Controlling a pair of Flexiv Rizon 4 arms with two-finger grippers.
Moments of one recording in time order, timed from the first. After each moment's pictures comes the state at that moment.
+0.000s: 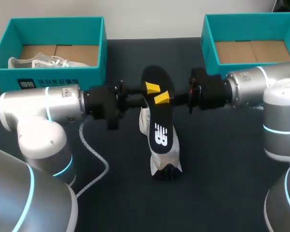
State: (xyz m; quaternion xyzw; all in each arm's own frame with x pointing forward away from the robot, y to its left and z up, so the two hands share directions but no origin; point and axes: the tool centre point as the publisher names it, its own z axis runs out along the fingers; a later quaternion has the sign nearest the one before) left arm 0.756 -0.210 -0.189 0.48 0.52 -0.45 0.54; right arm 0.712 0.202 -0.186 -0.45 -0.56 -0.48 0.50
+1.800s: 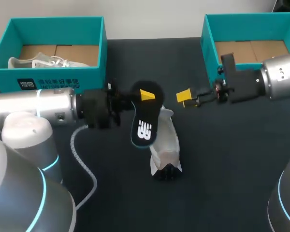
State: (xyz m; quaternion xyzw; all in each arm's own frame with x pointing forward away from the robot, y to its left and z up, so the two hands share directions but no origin) left arm 0.730 -0.191 -0.179 0.37 0.60 -0.56 0.44; right arm 0.696 0.137 -0.172 -0.40 -0.71 -0.51 0.26
